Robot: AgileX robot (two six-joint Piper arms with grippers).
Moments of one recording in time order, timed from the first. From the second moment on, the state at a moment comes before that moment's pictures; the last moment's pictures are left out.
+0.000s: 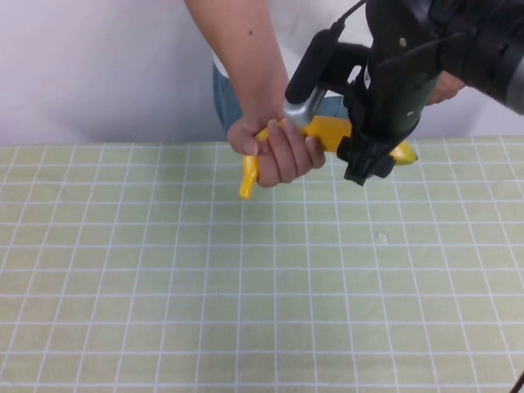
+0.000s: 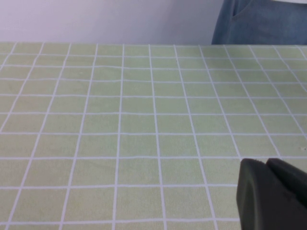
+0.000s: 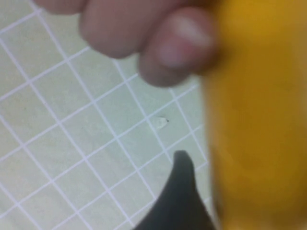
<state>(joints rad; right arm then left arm) 0.61 1.85 -1.79 -0.29 1.23 -0.40 -0.14 -0.01 0.02 0.04 0.36 -0.02</state>
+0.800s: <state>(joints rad) 0.61 1.18 -1.47 -0.29 1.26 -0.08 -0.14 -0.01 0.02 0.04 0.36 -0.02</state>
